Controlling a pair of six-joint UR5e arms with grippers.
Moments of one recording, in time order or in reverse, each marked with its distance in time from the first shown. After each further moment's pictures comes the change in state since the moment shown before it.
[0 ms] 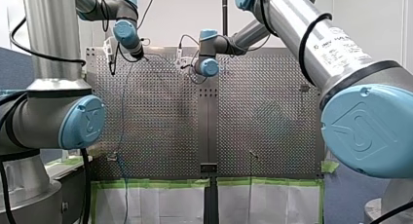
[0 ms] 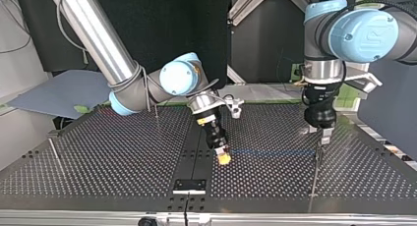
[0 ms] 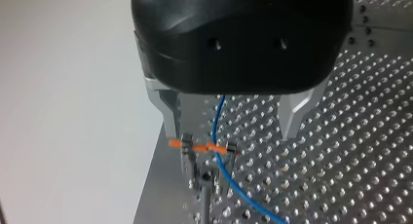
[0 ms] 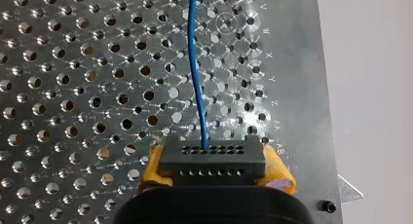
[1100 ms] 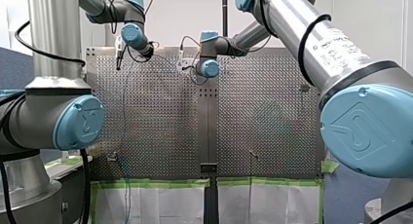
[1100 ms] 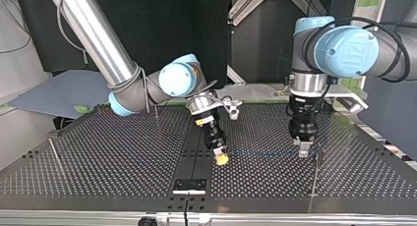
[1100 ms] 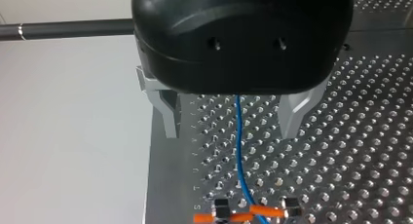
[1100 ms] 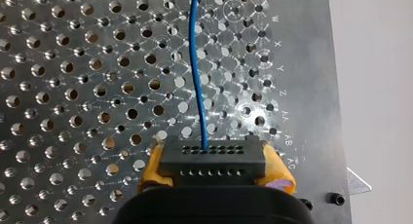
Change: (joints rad) left arm -0.052 -0.080 0.073 0.053 0.050 0.226; right arm -0.008 0.007 0.000 -0.003 0.002 0.000
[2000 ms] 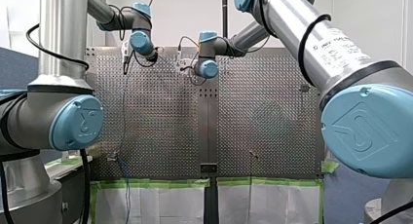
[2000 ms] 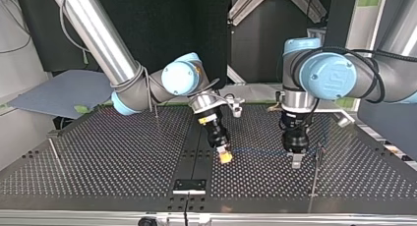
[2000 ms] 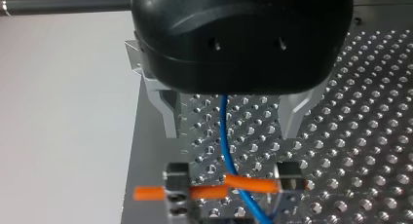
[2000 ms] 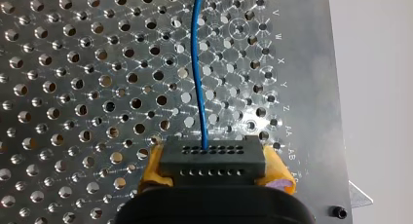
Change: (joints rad) left arm -0.023 -0.115 0.084 0.042 -0.044 -0.018; right arm 0.010 0.003 0.000 0.000 -0.010 -0.005
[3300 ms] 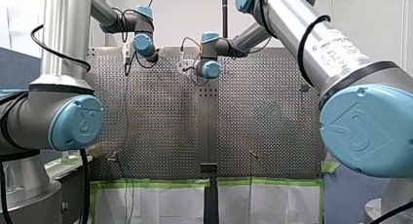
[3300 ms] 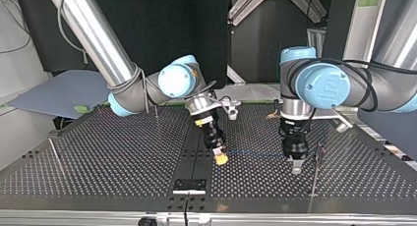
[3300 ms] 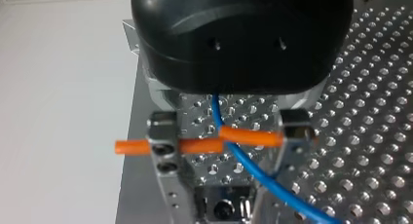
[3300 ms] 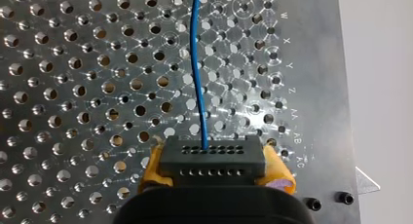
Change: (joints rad) left arm -0.003 -0.041 0.038 0.017 -0.042 0.001; right arm -0.016 0.003 0.000 0.001 -0.003 0.005
